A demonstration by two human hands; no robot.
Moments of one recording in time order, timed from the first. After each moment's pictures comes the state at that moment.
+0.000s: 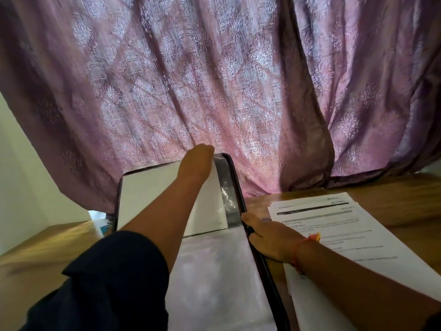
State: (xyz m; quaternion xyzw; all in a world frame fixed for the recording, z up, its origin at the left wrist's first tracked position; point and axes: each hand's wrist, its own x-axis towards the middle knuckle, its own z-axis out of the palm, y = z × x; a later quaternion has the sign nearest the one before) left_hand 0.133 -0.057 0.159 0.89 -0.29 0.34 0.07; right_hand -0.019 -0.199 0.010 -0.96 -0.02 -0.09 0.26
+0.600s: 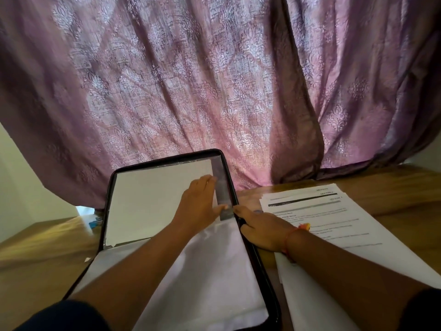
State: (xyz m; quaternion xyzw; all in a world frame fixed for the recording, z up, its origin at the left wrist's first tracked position) left_hand 0.098 -0.036 0.046 0.90 -0.34 0.27 0.08; right_hand -0.021 -0.197 0.013 -0.96 -0.02 -0.10 0.25
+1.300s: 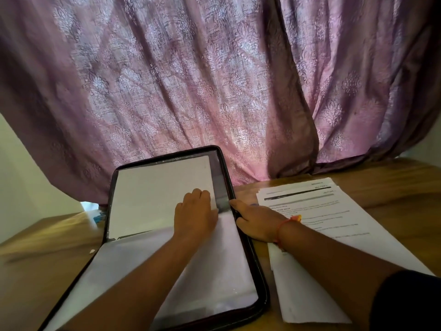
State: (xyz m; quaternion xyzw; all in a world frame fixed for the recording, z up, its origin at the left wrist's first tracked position) left_hand 0.051 -0.034 0.030 0.94 -0.22 0.25 0.06; right_hand -0.022 -0.198 0.013 -0.96 -0.03 -0.10 0.24
